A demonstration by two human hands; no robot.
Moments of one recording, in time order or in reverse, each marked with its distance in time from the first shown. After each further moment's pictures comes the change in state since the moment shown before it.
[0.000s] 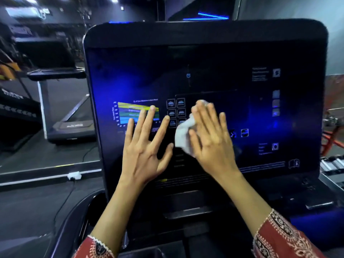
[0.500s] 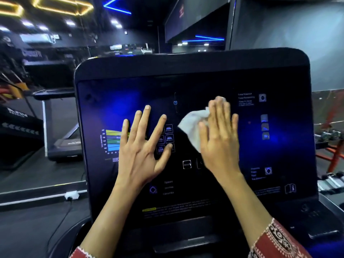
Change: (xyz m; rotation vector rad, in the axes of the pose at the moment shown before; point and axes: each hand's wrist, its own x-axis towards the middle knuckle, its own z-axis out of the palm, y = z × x) left_hand 0.055 0.005 0.008 0.073 0.038 -0.025; right_hand 0.047 0.036 -0.004 -0.015 0.093 0.251
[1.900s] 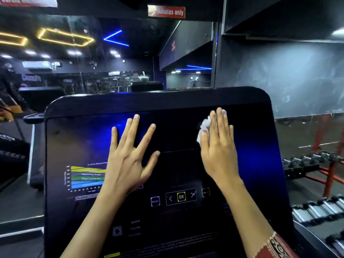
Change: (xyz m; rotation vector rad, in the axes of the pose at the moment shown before) left_hand 0.063 0.026 0.018 -0.023 0.025 0.049; right_hand 0.062 0.065 -0.020 0.067 -0.076 0.022
